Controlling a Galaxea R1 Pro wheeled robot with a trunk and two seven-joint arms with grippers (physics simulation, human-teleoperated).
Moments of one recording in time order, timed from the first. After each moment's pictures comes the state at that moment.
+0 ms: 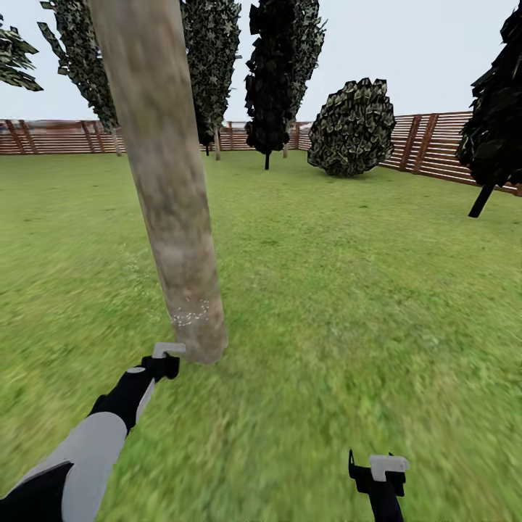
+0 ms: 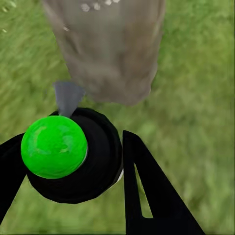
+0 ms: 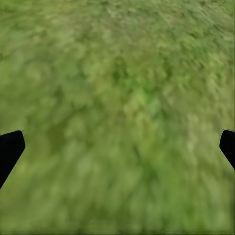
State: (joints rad) left arm -0.83 0.02 0.37 -0.43 -0.41 0.14 -0.15; right arm -0.45 -0.01 -0.08 -0.11 0.23 -0.62 -0.32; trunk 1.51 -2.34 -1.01
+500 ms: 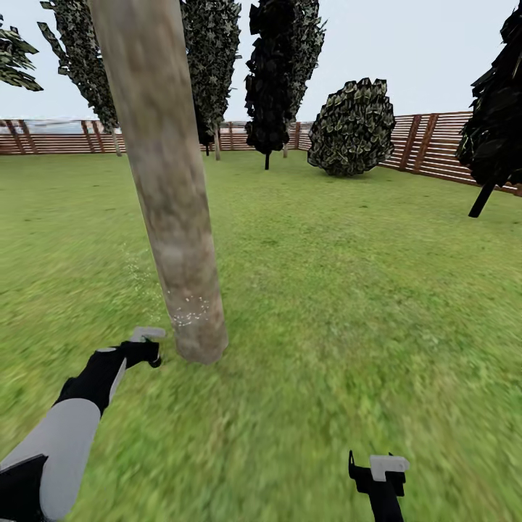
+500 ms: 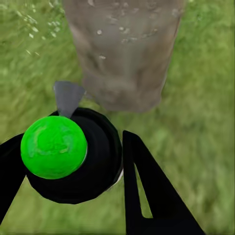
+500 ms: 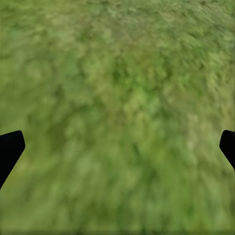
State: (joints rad) left arm -0.86 0.12 0.37 -0.55 -0.41 0.29 -0.33; right arm -0.45 -0.01 -0.08 -0.11 0.23 -0.62 -0.32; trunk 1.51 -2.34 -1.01
